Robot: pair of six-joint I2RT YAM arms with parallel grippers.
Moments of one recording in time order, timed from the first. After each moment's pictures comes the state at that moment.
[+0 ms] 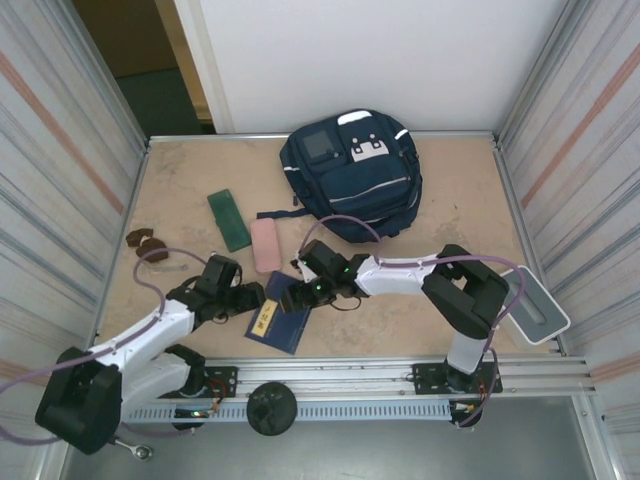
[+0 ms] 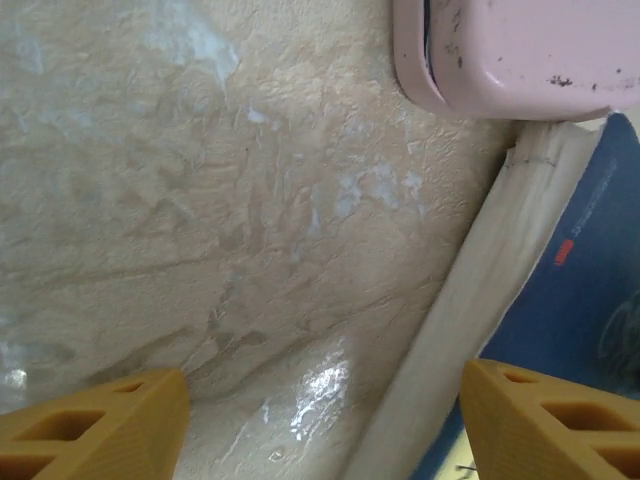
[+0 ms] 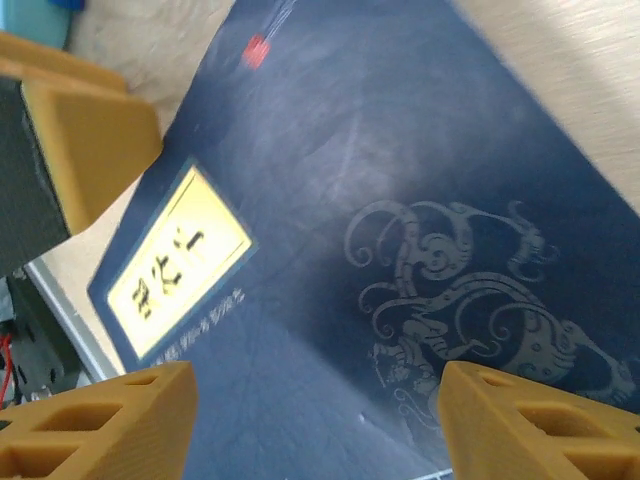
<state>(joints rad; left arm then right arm) -0.47 1.02 0.38 -0.43 0.10 -0.69 0.97 1.77 0.96 -0.17 -0.34 0.63</state>
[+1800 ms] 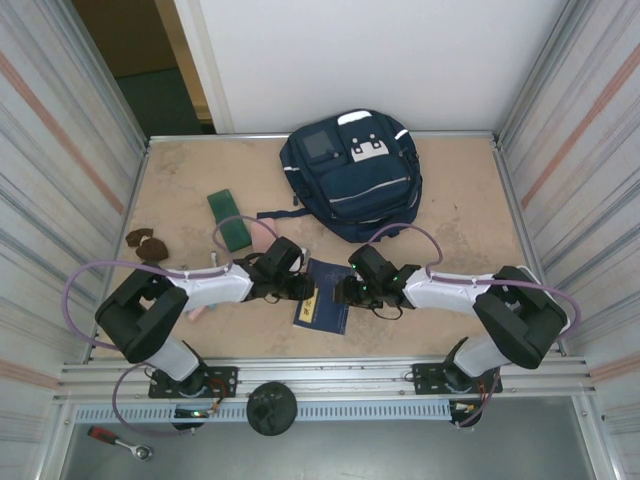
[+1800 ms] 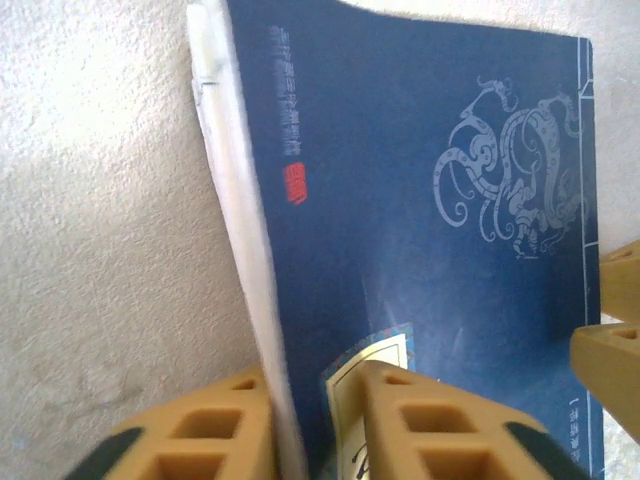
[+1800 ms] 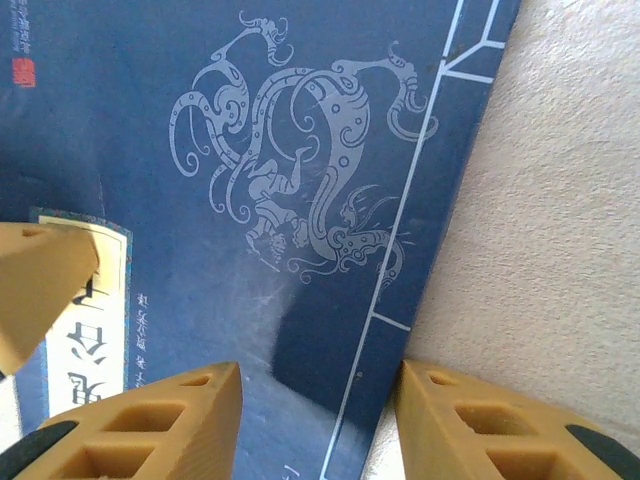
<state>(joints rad) -0.77 1.55 0.69 -0.15 0.19 -0.57 0.83 1.47 0.62 -0.17 -0.15 0.89</state>
